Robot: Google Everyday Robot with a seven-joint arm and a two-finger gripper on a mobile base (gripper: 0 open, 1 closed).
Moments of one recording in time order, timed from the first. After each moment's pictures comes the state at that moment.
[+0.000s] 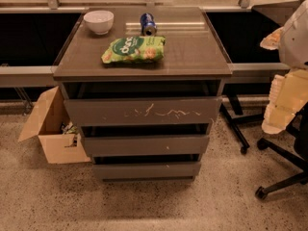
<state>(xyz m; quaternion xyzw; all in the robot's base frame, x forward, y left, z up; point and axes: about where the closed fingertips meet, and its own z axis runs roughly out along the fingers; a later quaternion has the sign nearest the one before) 0.438 -0.216 0.977 -0.60 0.78 -0.04 0.16</state>
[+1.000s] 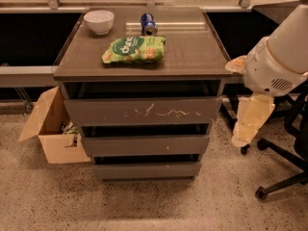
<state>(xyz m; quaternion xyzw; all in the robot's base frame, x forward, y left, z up) 0.457 -0.178 0.915 -0.65 0.74 0.03 0.18</state>
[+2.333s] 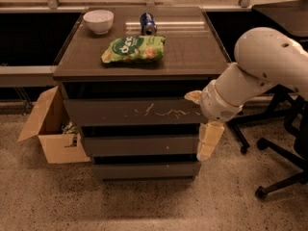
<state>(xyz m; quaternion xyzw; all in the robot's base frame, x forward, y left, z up) 0.500 -0.121 0.786 -0.71 0.67 0.11 0.20</state>
